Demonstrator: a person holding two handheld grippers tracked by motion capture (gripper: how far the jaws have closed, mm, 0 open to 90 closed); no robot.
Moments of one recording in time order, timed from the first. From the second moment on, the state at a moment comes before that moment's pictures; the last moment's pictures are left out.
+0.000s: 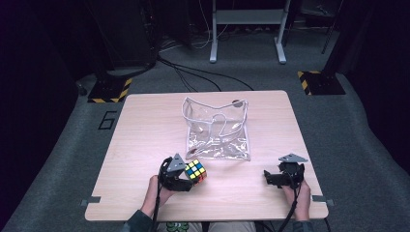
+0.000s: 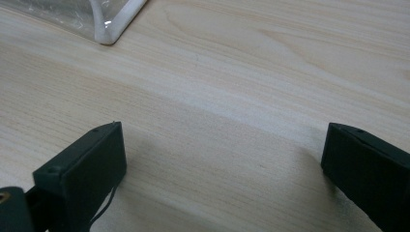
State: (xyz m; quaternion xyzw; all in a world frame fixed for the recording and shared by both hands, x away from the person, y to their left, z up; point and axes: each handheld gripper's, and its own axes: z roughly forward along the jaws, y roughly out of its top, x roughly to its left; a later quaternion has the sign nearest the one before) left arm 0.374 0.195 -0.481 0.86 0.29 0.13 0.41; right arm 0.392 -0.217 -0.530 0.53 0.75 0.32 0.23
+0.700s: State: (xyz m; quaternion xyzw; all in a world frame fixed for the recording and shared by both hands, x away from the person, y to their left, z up) left arm 0.375 0.239 -0.483 0.84 0.34 0.15 0.40; right arm 0.392 -0.217 -0.530 0.53 0.75 0.32 0.23
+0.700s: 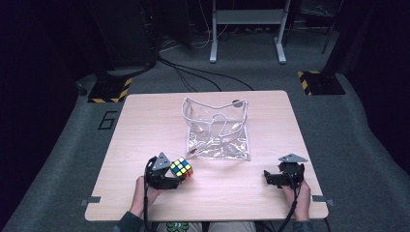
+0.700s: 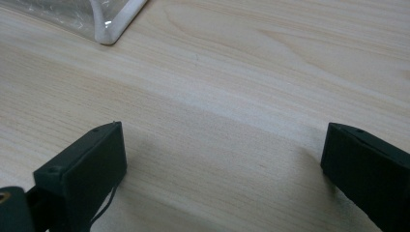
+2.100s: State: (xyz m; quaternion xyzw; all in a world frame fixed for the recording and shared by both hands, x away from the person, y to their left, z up) left arm 0.395 0.306 -0.501 0.81 0.43 0.18 0.37; right arm 0.392 -0.217 -0.530 0.53 0.75 0.32 0.23
